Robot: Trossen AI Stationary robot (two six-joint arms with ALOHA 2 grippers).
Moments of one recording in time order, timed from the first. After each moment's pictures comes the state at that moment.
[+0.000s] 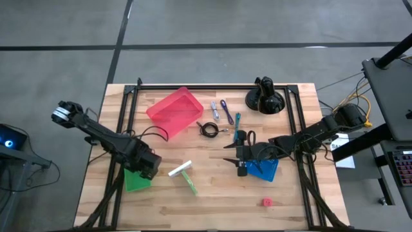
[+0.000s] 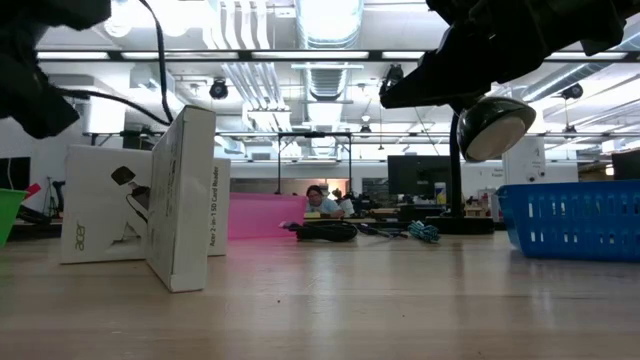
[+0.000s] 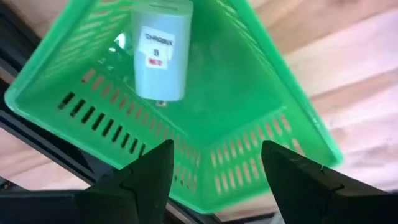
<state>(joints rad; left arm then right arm) -0.43 1.19 0.72 -1.04 0.37 -1.56 0.30 1.42 0.63 0.35 0.37 -0.01</state>
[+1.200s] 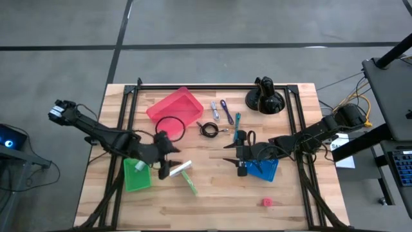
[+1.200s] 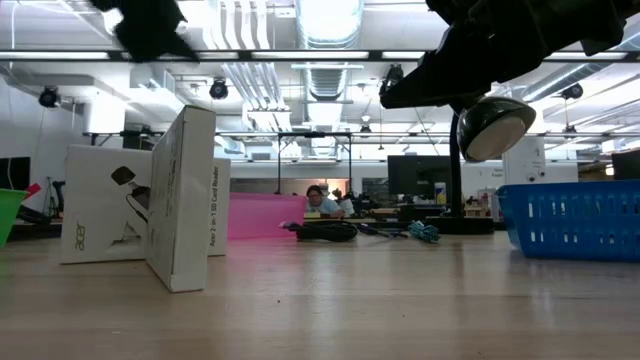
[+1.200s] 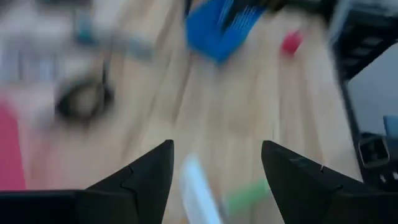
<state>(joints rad) -0.43 1.09 0.87 -0.39 -0.38 -0.47 0.30 1.42 0.63 0.35 0.37 0.00</state>
